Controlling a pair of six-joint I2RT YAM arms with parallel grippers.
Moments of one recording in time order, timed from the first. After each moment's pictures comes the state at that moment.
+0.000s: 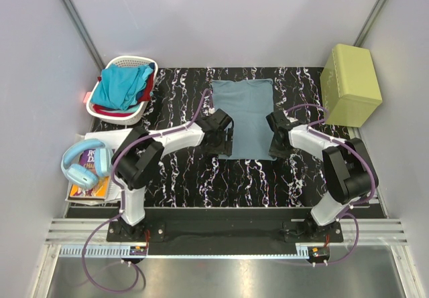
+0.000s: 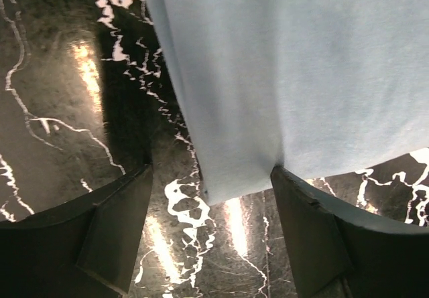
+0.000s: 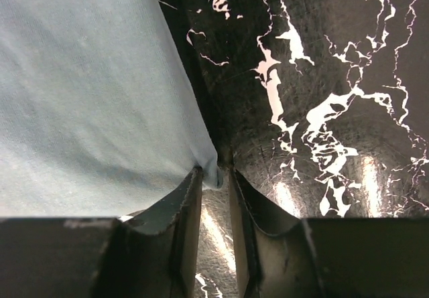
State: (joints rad) left arm -0.75 1.93 1.31 -0.52 -0.05 -0.63; right arm 0.37 1.65 0.95 -0.58 0.23 0.69
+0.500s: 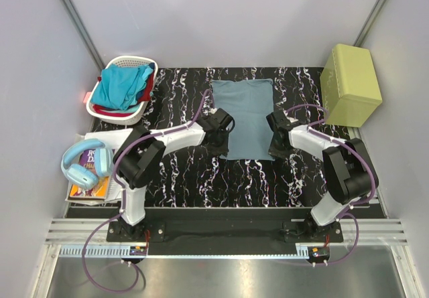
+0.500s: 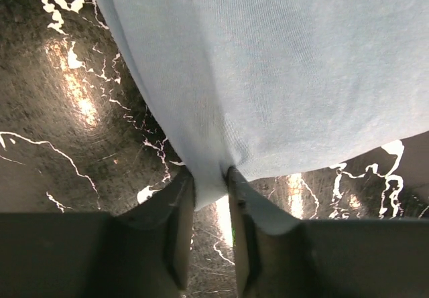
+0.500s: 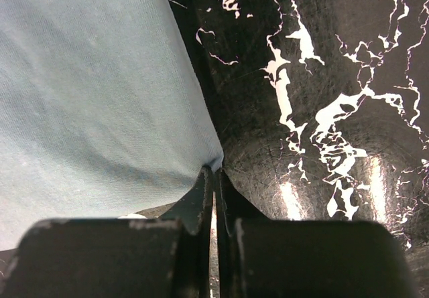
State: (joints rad) left arm -0.75 1.95 1.32 -0.50 0.02 -0.63; right arm 0.37 1.65 0.95 -0.57 0.21 0.69
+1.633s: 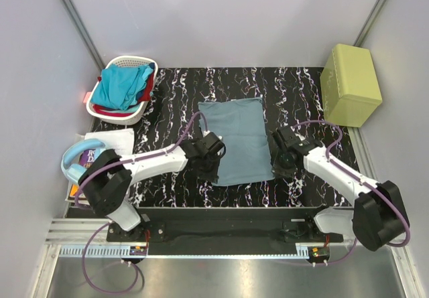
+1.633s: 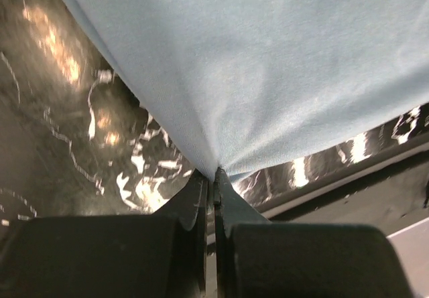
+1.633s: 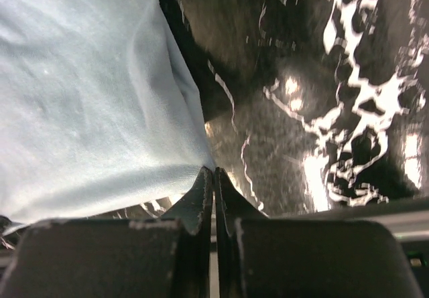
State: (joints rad) left arm -0.89 1.58 0.98 -0.55 0.07 -0.71; right arm 0.47 1.25 0.78 -0.79 0.10 0.83
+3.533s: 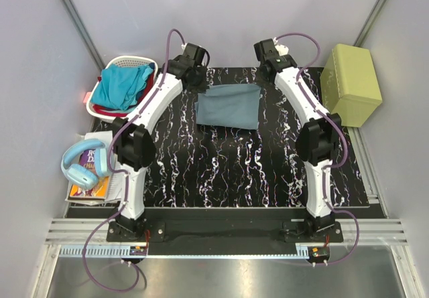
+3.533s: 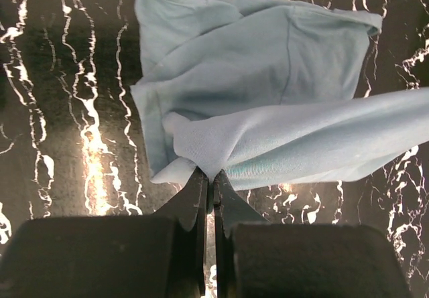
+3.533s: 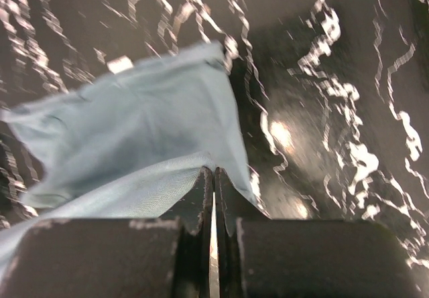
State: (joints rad) left arm -0.44 2.12 2.15 -0.89 -0.09 -0.48; right arm 0.35 2.17 2.18 -0.92 0.34 0.65
